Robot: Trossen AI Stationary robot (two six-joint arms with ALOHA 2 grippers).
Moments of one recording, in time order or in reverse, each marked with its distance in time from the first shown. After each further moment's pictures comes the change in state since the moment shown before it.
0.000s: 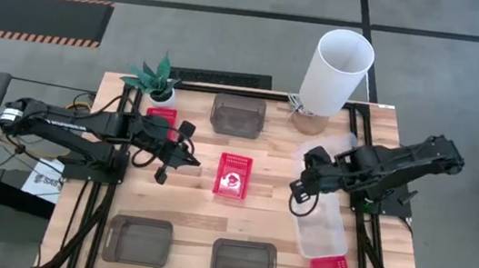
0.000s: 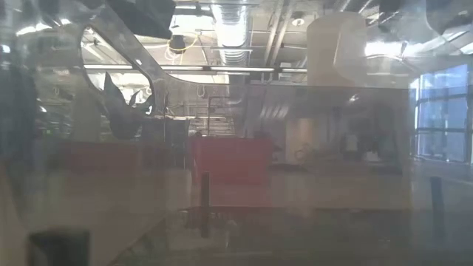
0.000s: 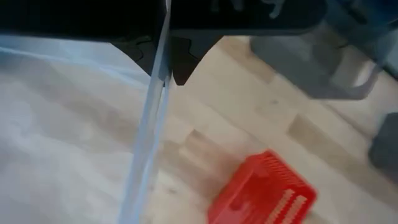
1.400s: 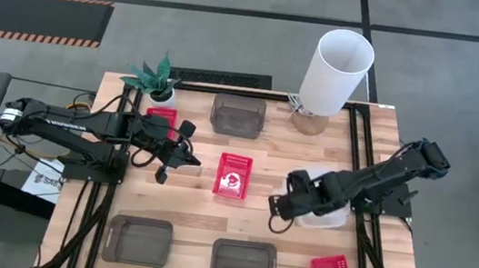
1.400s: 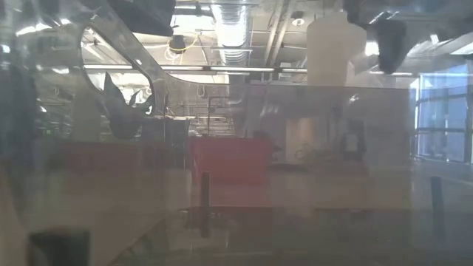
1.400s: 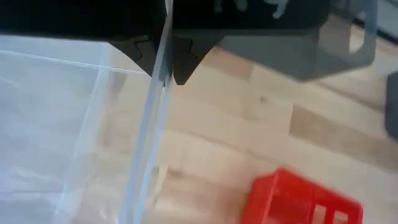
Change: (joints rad) left arm 0.000 -0.001 0.000 0.004 0.000 0.027; right arm 0.076 0.164 -0.168 0.292 -0.067 0.395
